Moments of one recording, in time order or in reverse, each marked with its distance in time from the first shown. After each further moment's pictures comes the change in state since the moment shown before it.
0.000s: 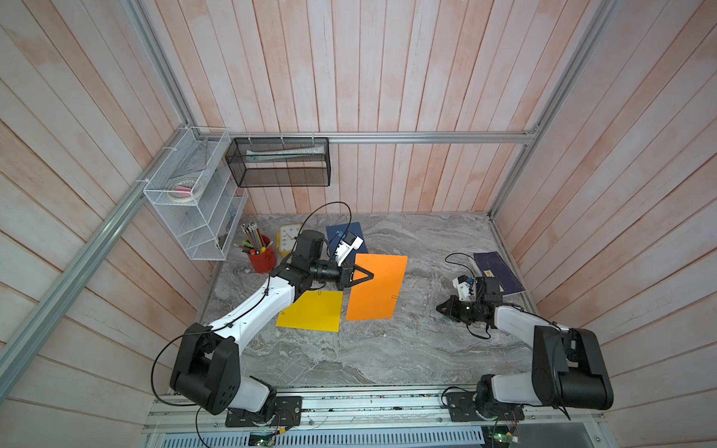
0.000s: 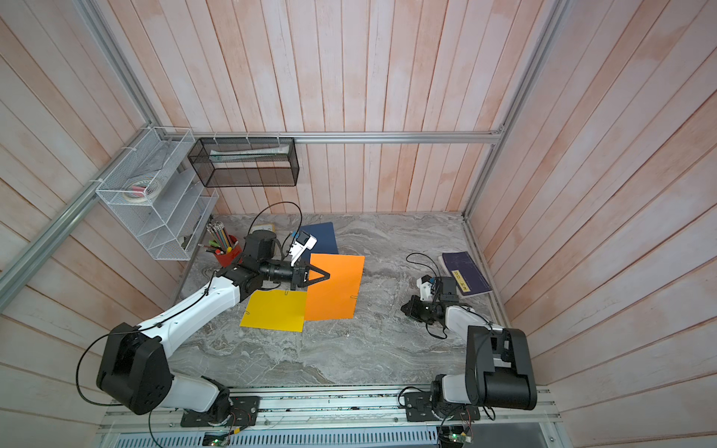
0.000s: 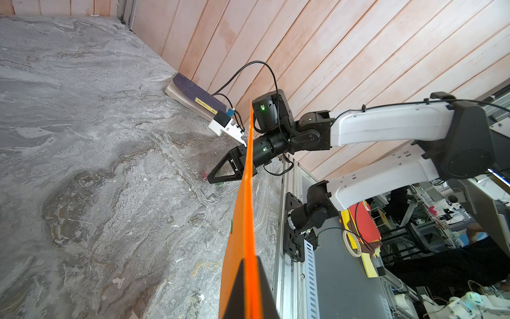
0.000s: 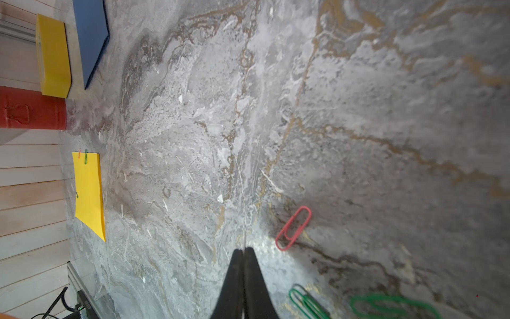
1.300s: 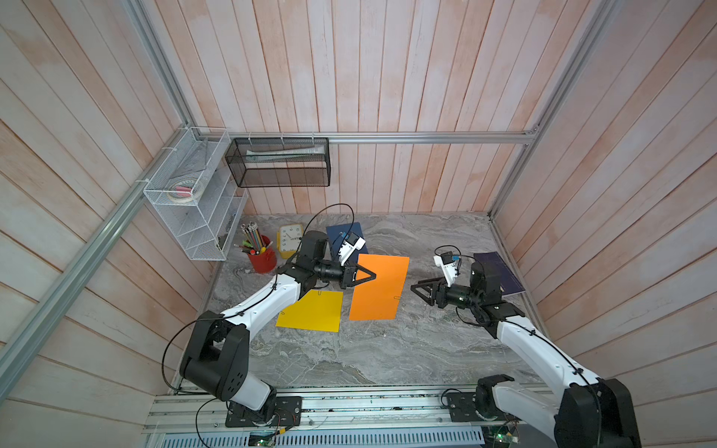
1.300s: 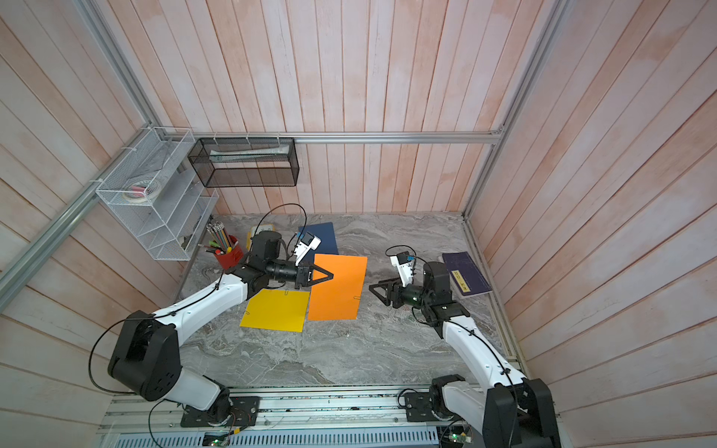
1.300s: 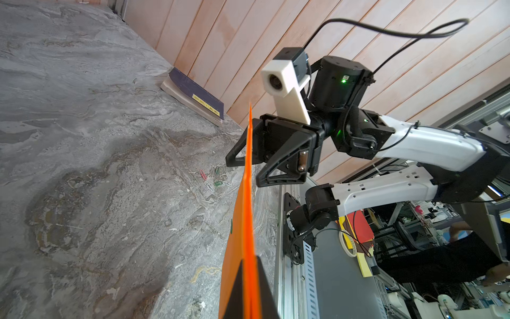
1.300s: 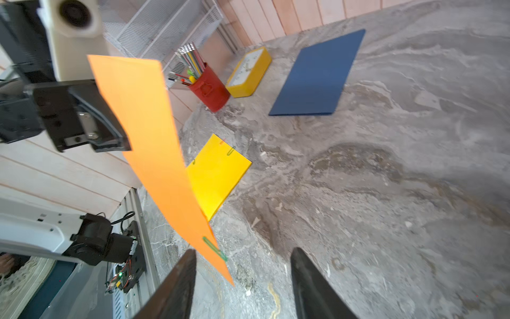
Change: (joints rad) left arm -0.002 0.084 -0.002 0.092 0.039 -0.034; right arm 0.249 -0.306 0.066 0.221 -0.266 -0.043
